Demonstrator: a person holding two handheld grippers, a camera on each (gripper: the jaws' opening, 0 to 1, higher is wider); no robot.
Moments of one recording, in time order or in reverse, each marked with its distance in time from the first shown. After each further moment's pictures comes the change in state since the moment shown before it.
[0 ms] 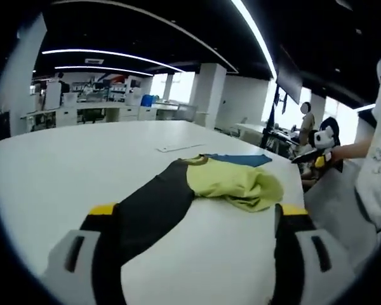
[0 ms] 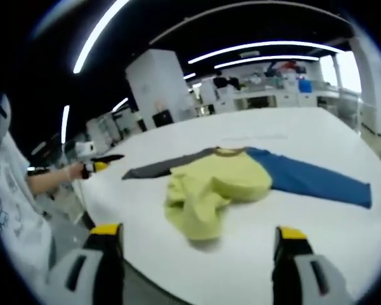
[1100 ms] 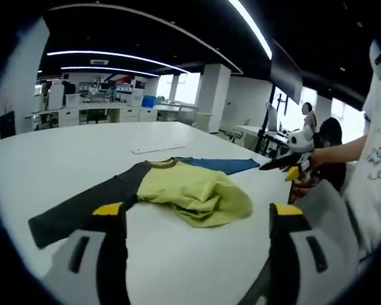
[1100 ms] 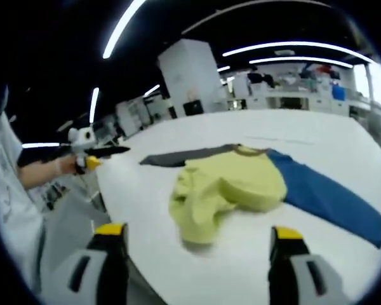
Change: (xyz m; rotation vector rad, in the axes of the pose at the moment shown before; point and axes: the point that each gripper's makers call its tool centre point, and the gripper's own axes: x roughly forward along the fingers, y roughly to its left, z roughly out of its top) left arm 0.028 -0.135 0.006 -0.027 -0.017 0.074; right arm 0.019 -0.022 0.003 -0.144 0.072 0.209
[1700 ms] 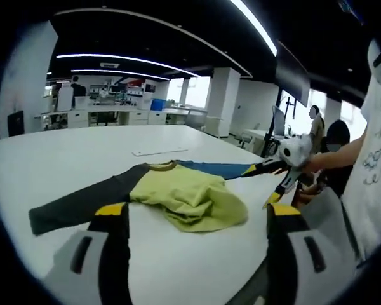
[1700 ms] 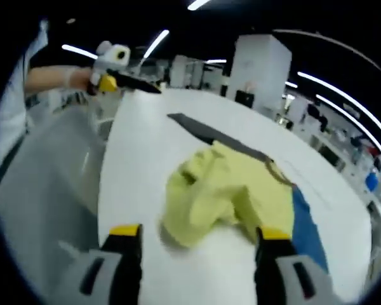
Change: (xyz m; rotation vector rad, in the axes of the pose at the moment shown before) left arm 0.010 -0.040 0.001 -0.009 -0.023 0.085; right arm 0.051 -0.002 -0.019 -0.660 0.177 0.080
